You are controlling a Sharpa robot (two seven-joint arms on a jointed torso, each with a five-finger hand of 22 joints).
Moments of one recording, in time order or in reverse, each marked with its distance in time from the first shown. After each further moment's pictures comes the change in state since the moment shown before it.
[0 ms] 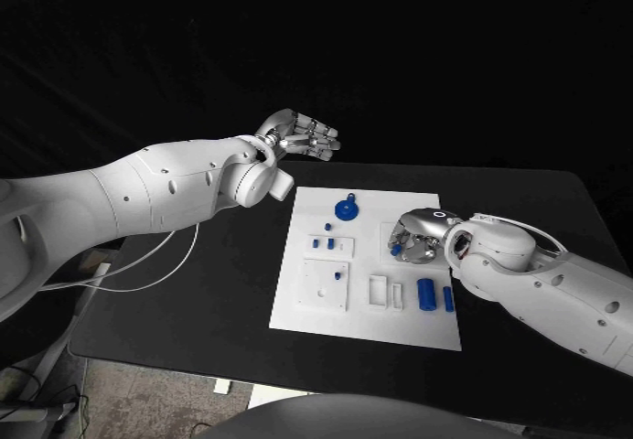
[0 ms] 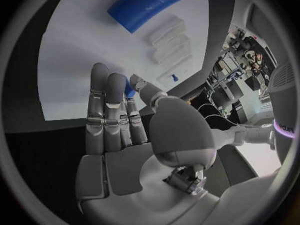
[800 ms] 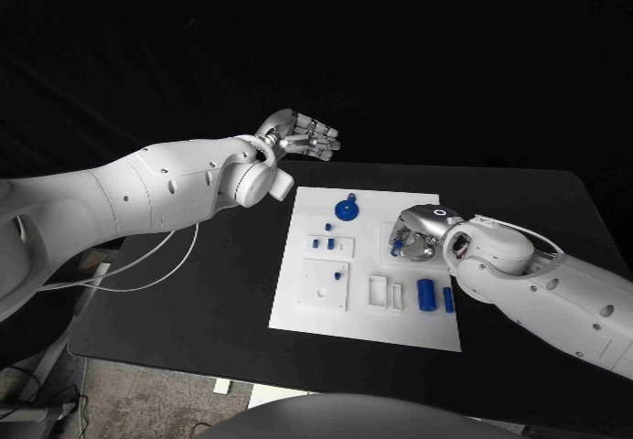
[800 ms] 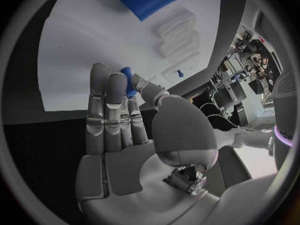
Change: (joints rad) left arm 0.000 0.000 0.000 0.000 0.000 0.004 -0.001; left_hand 0.000 0.000 0.000 0.000 0.000 0.000 0.000 0.000 0.000 0.000 0.000 0.000 0.000 0.000 0.000 0.000 0.000 0.000 0.002 -0.002 0.000 -0.004; right arm -0.008 0.004 -0.004 -0.001 -0.036 -0.088 -0.027; right_hand -0.011 0.020 0.119 0.022 -0.034 0.105 -0.022 0.004 0.005 0.111 -0.034 -0.002 0.001 0.015 -0.030 0.004 0.005 -0.025 0.014 -0.032 0.007 0.024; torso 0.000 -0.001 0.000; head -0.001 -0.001
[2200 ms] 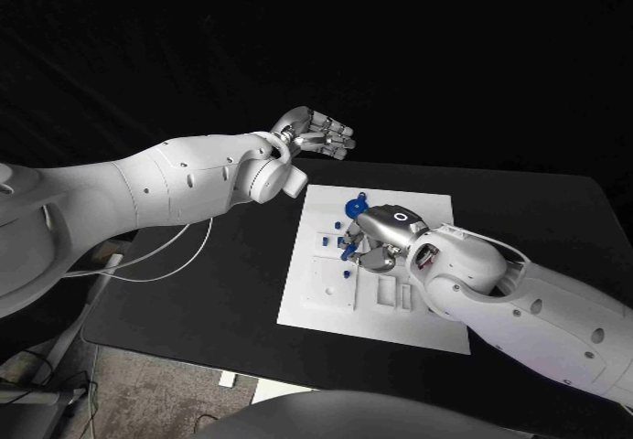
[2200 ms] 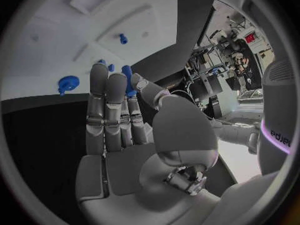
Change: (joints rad) left arm -0.001 0.013 0.000 -0.012 0.001 0.003 0.003; left_hand 0.000 0.000 0.000 0.000 0.000 0.000 0.000 0.000 0.000 0.000 0.000 0.000 0.000 0.000 0.000 0.000 0.000 0.000 0.001 -0.001 0.000 -0.002; right arm 0.000 0.070 -0.035 0.207 0.000 -0.069 0.000; right_hand -0.004 -0.004 0.015 0.008 0.000 0.010 -0.006 0.000 0.001 0.009 0.002 0.001 0.000 0.000 0.001 0.000 0.001 -0.010 0.000 -0.007 0.004 0.018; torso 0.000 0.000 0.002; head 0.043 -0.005
